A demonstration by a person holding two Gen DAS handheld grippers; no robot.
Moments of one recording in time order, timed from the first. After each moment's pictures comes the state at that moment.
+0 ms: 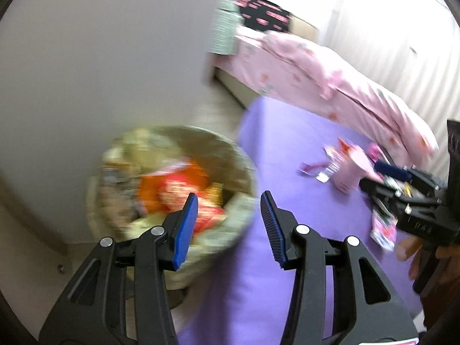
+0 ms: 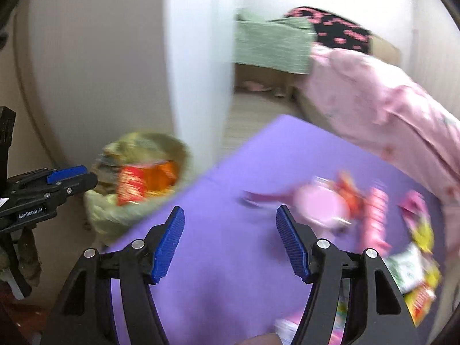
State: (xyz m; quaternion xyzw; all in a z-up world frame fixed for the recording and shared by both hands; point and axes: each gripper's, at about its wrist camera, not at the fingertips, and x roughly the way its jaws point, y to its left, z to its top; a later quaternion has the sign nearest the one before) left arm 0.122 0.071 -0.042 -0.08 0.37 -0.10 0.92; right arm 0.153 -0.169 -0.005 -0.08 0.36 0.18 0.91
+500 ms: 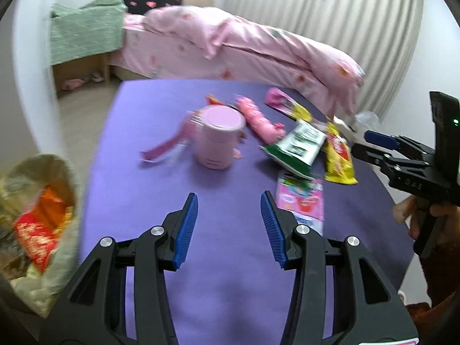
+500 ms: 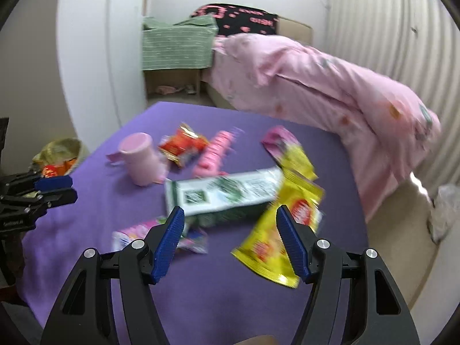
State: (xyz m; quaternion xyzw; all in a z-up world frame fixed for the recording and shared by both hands) left arm 0.140 -0.087 -0.056 0.00 0.38 -0.32 0.87; right arm 0.088 -0.346 -0.018 -0.02 0.36 -0.01 0.93
